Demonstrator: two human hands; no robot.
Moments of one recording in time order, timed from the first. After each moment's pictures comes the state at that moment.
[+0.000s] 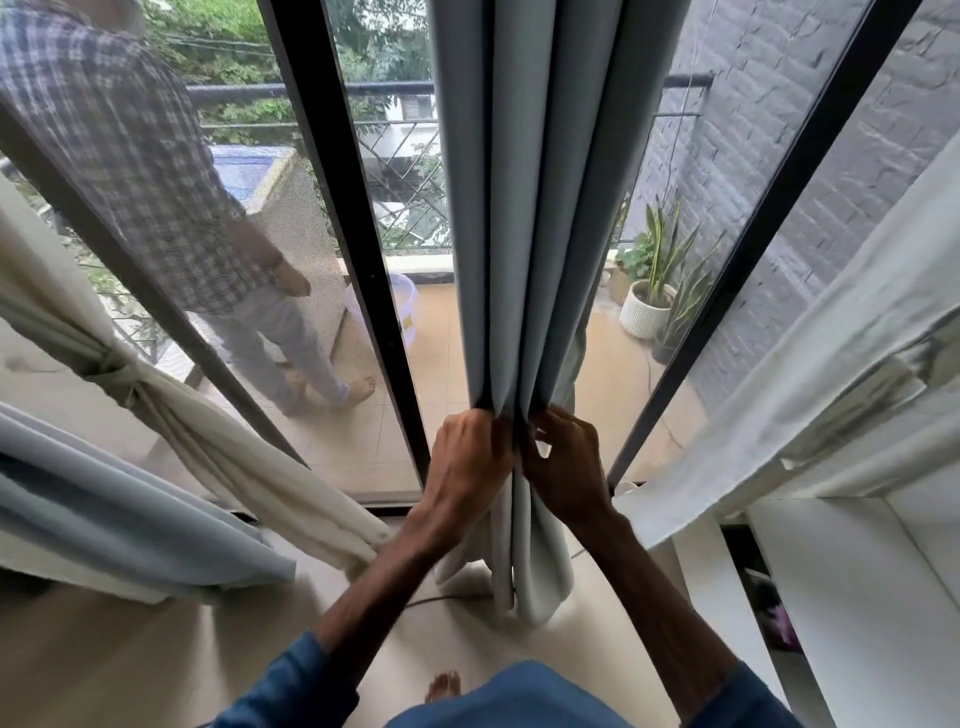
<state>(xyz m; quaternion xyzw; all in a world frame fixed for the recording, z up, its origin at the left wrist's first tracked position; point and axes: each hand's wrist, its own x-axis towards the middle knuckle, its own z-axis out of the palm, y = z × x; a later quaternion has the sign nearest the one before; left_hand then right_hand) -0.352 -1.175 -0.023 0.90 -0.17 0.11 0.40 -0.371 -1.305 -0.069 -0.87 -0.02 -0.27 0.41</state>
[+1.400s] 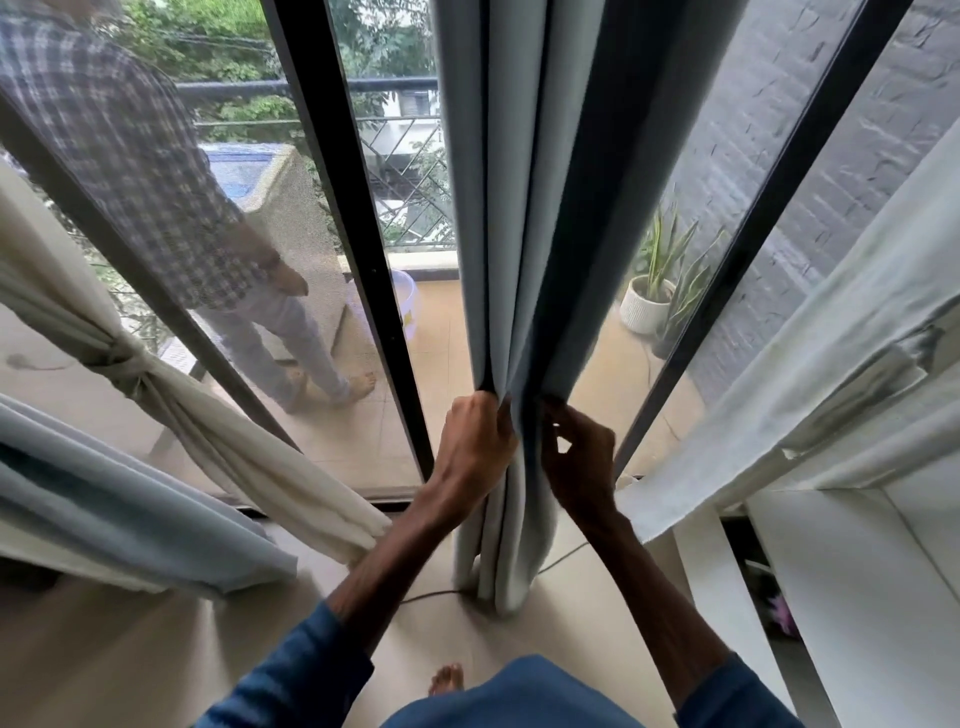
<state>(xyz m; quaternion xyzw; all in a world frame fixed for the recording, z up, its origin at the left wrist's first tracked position) -0.348 -1.177 -0.011 0.91 -0.14 0.03 0.38 -0.373 -1.313 -0.097 -0.85 0.07 -0.30 0.43</state>
